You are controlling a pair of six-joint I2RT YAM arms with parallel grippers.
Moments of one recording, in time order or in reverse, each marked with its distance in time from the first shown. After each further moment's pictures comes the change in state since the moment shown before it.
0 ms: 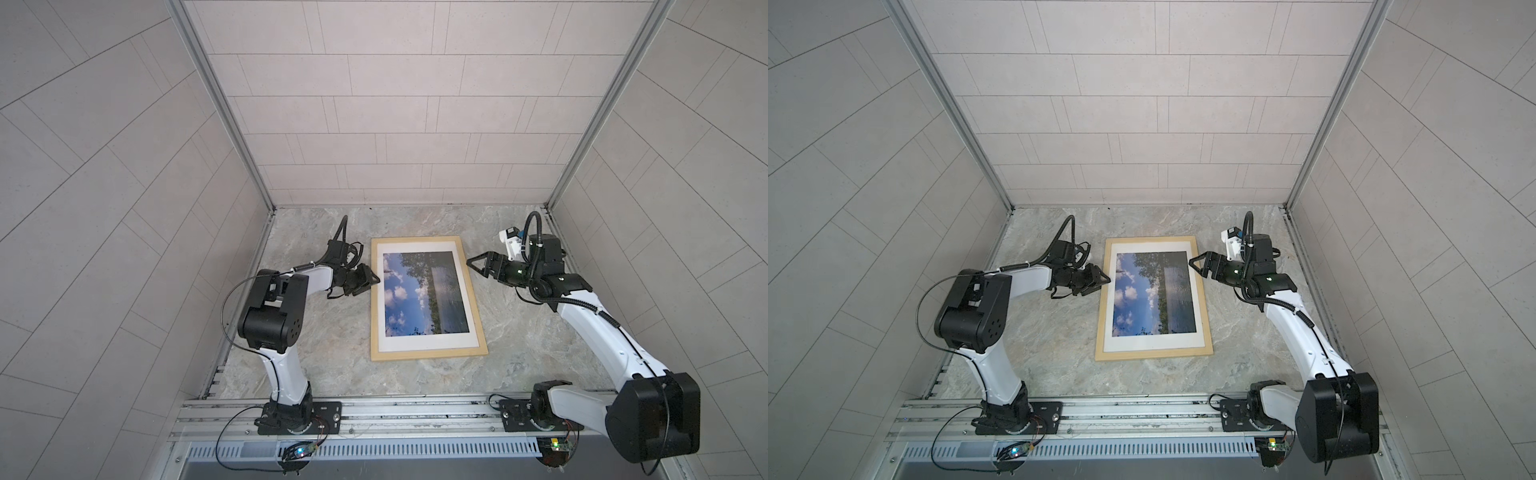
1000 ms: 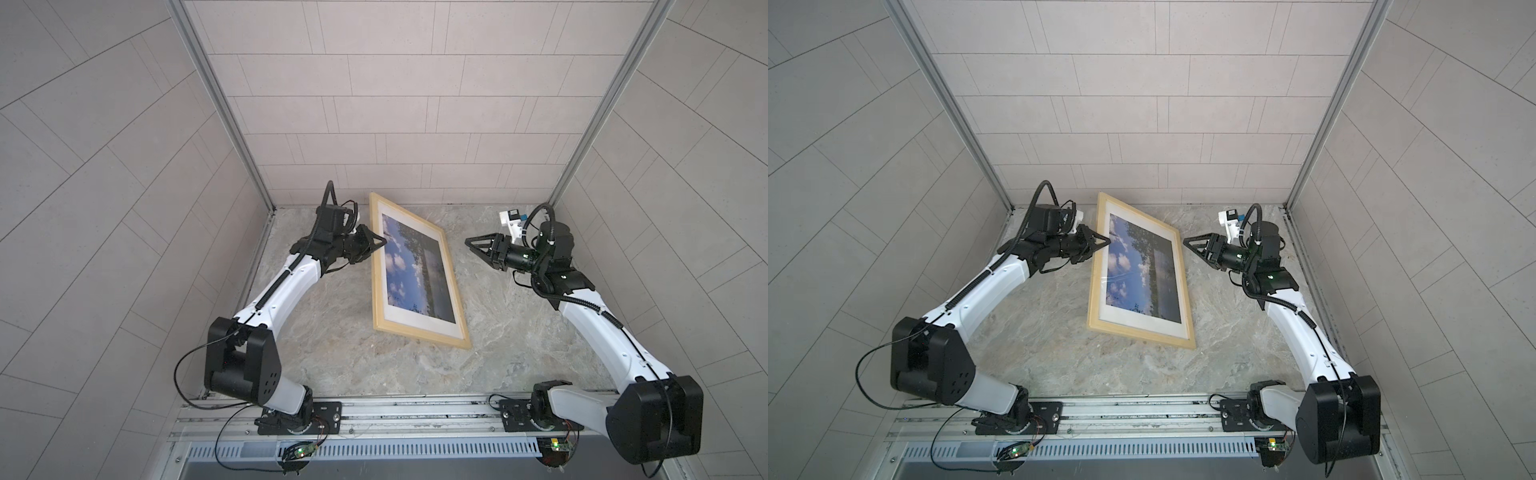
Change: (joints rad) left arm -0.066 -0.328 0.153 0.002 0.088 -0.368; right arm 0.001 -0.009 0.023 0.309 -0.293 0.372
